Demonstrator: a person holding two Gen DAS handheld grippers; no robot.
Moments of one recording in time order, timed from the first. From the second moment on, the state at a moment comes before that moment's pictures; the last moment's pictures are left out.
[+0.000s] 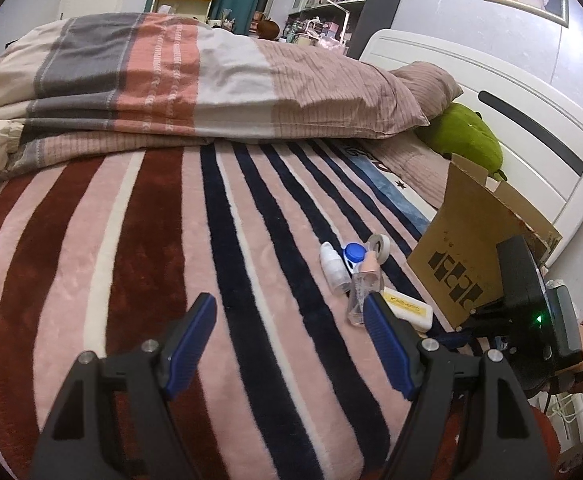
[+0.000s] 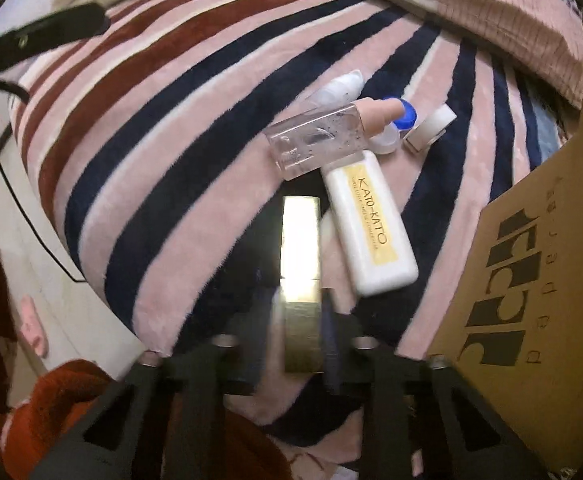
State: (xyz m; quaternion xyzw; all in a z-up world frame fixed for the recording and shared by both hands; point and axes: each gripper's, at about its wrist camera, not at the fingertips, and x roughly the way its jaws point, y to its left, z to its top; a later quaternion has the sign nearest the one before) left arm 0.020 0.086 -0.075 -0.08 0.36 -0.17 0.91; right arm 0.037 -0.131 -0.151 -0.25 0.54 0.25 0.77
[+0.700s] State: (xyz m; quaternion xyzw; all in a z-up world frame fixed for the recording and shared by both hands) left arm 0.027 0.010 0.004 -0.10 0.32 -0.32 0.88; right arm 0.005 -0.123 -0.005 -0.15 0.35 0.36 0.85
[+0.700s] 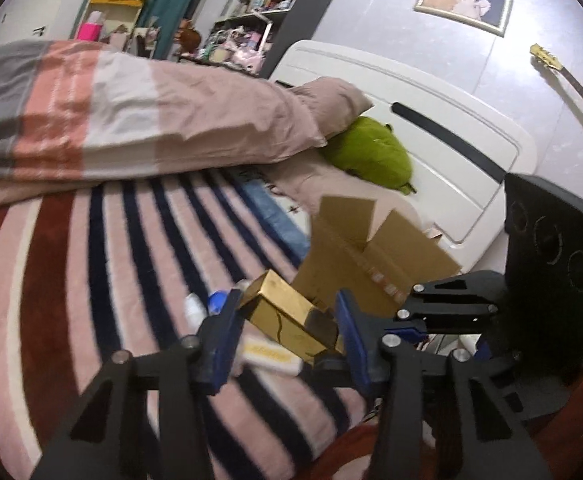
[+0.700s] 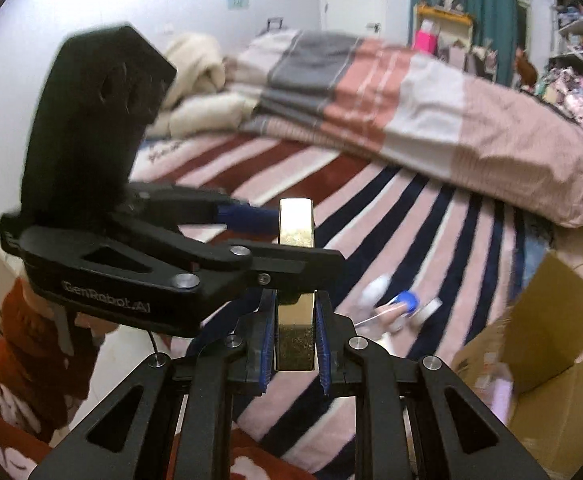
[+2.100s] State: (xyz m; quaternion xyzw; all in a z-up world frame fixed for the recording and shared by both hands) left arm 0.090 -0.115 0.064 -0.01 0.34 -0.31 0.89; right arm 0.034 -0.269 0.030 -0.07 0.35 0.22 0.91
